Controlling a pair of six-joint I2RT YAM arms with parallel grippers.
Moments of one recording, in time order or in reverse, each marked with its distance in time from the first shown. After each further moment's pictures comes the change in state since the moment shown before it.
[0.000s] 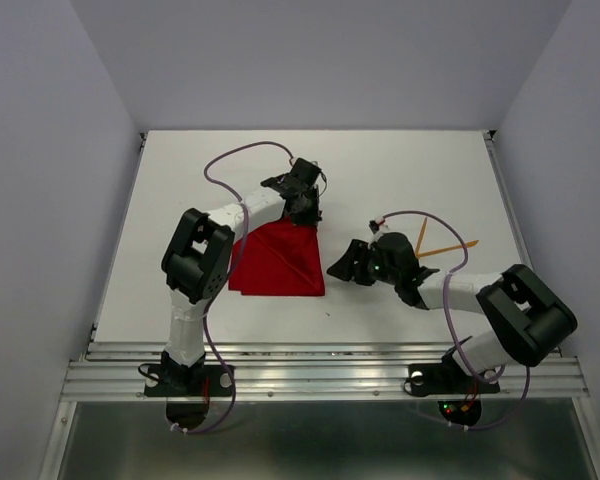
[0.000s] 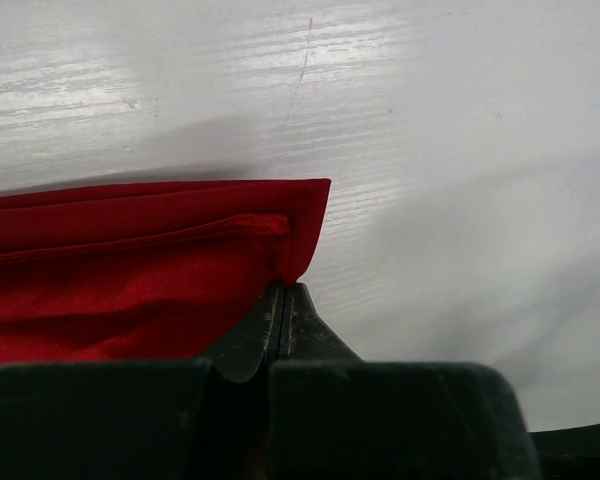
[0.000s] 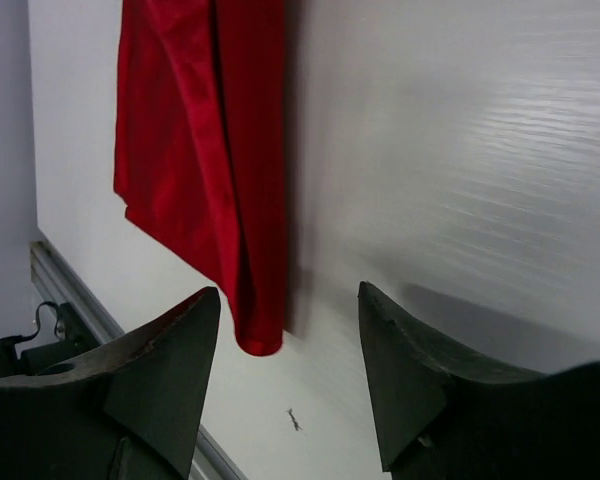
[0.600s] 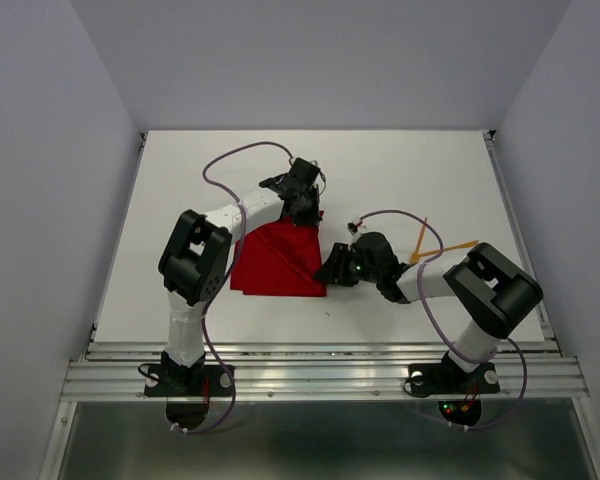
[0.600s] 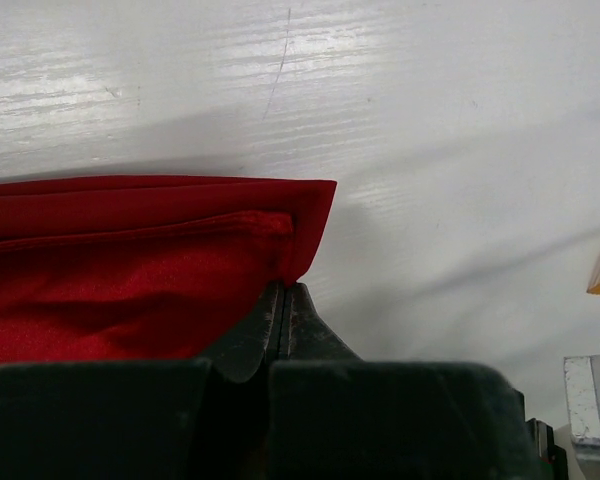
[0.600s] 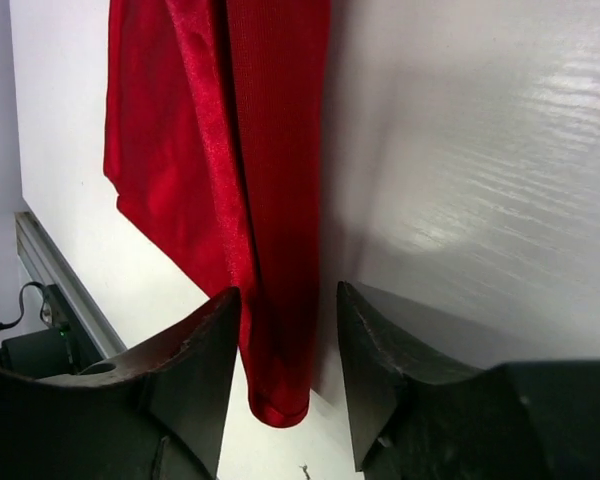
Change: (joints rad) left arm -0.002 -0.035 -0.025 0.019 0.030 -0.015; right arm 0.101 0.246 0.121 0.109 -0.029 0.008
